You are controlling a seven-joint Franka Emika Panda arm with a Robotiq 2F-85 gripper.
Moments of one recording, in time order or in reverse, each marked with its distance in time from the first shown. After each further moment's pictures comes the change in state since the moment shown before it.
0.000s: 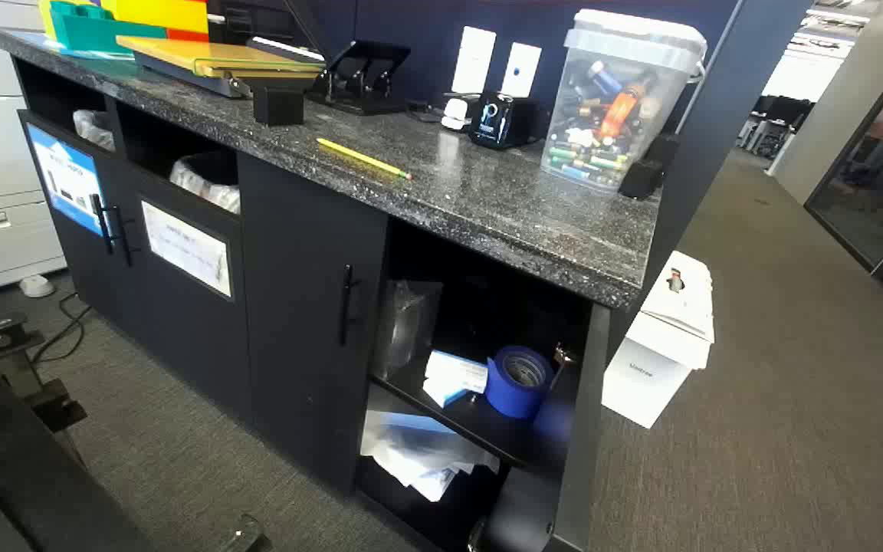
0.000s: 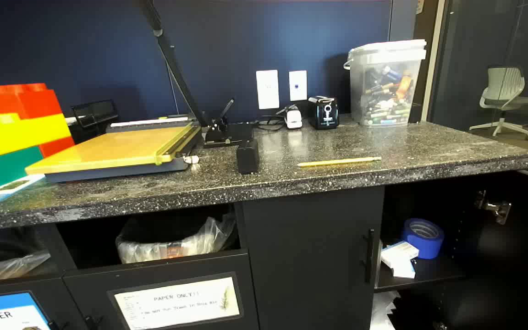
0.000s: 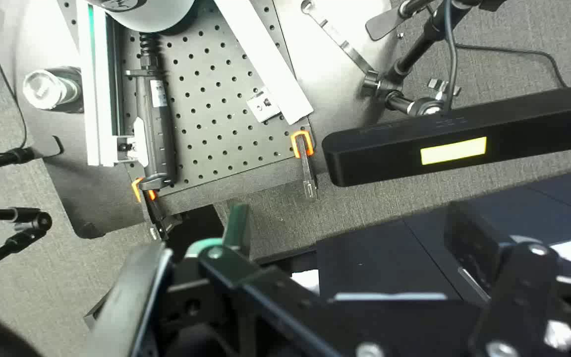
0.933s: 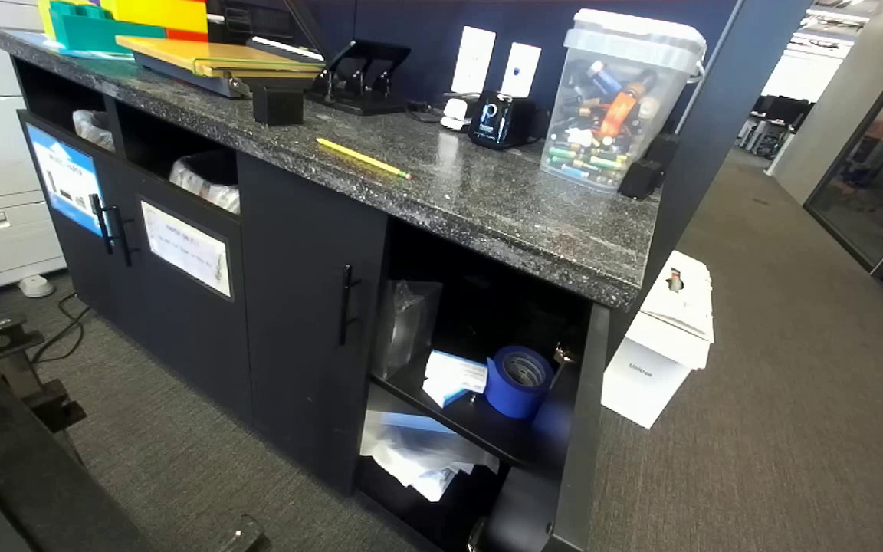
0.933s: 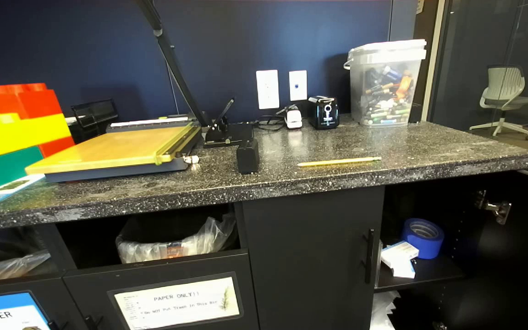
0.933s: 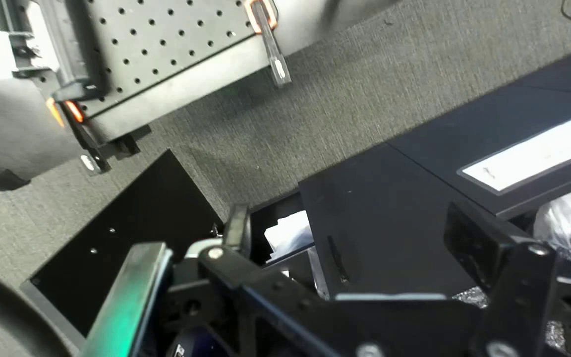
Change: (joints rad) arm -0.111 0.350 -0.061 -0.003 -0.056 0.461 -0.021
